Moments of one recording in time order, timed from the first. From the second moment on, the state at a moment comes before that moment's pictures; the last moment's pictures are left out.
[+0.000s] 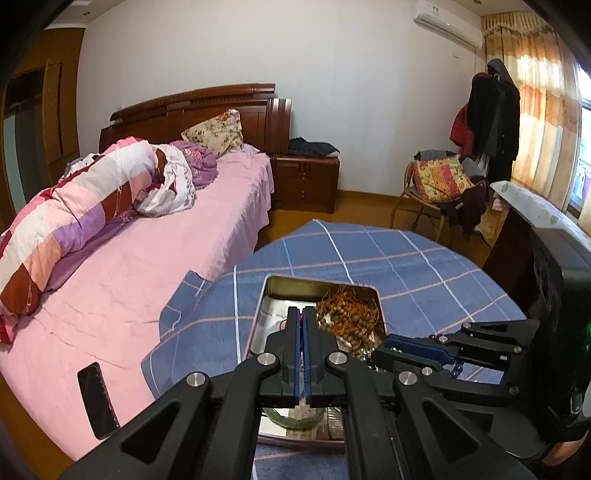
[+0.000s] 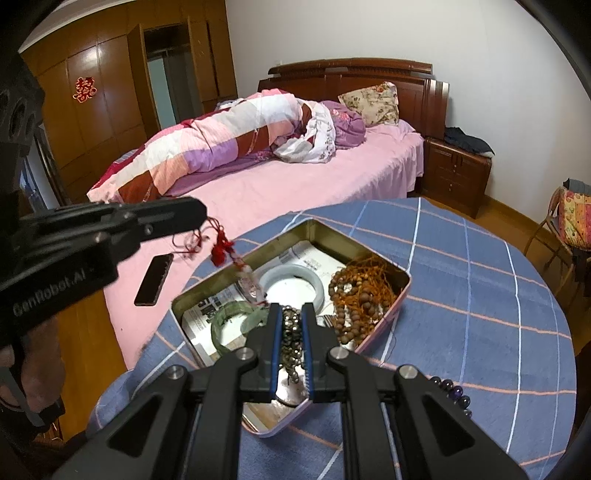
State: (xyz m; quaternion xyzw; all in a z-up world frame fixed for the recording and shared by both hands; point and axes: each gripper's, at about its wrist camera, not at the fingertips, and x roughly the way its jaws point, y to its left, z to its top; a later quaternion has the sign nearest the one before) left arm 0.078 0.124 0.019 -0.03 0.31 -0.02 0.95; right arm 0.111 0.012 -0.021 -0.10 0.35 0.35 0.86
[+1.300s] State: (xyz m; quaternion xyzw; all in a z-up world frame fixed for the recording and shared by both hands) left arm 0.098 0.122 -0.041 -0.02 0.38 -0.01 0.92; right arm 0.119 0.015 -0.056 -0.10 0.39 0.34 0.85
